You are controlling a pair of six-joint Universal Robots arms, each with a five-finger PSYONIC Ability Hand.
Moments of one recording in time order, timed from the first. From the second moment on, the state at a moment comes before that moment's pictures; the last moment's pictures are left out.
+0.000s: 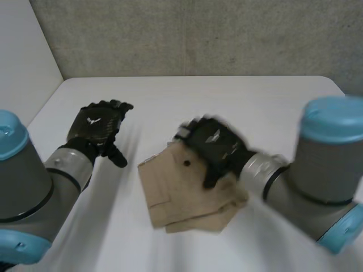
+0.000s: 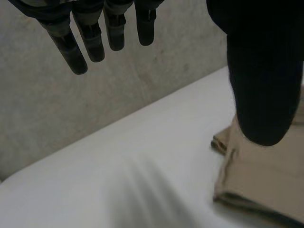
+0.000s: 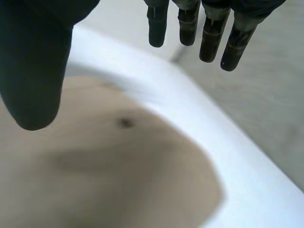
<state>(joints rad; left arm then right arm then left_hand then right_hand) 4.26 -1.76 -1.74 3.36 -1.60 3.27 2.12 -1.22 1.51 -0.04 1.20 2.75 0.19 0.20 0.21 0.21 0.05 0.20 0.22 0.21 0.23 0.07</state>
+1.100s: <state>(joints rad) 3.97 -2.13 -1.39 3.15 -1.80 3.13 2.01 -1.11 1.42 0.05 1.47 2.79 0.19 0.20 0.21 0.21 0.05 0.14 0.22 0.20 0.23 0.07</state>
